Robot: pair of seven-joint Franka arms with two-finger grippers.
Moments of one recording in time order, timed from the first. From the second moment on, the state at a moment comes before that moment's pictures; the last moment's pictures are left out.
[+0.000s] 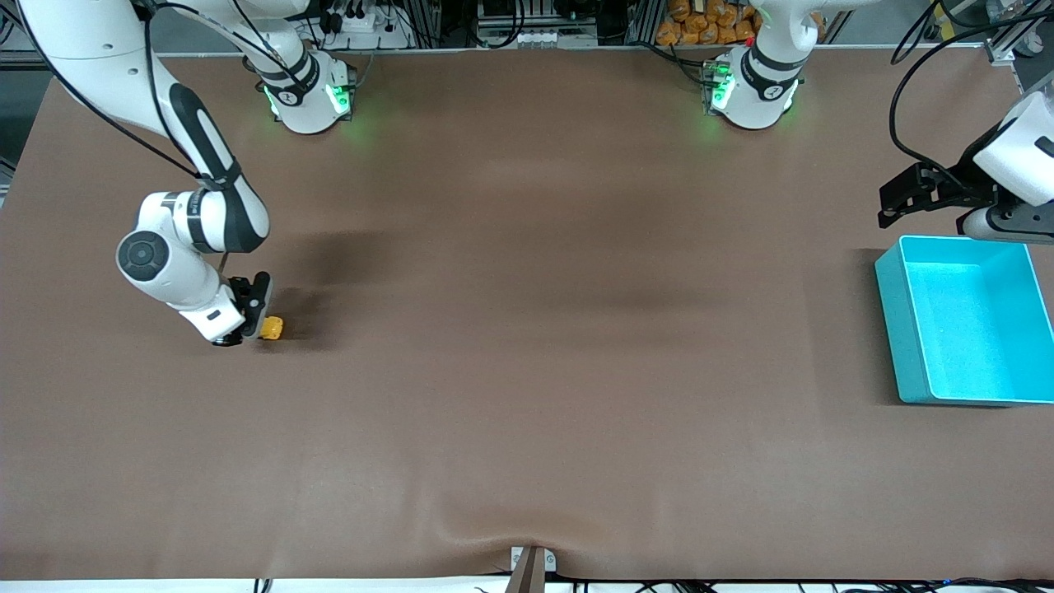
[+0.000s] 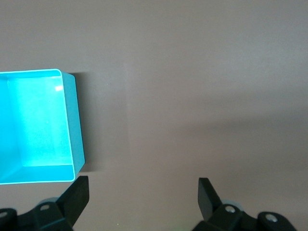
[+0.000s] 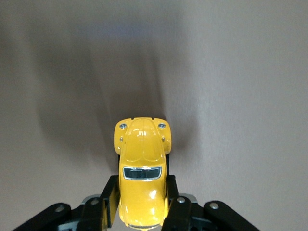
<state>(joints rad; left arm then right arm) 0.03 0.03 -0.13 -1.51 0.01 1.55 0.00 0.01 0.40 -0.09 -2.21 -0.13 2.60 -1.41</state>
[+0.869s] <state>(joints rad) 0.03 0.03 -0.13 -1.51 0.01 1.55 0.00 -0.08 0.40 -0.09 -2.21 -0.13 2.60 -1.47</state>
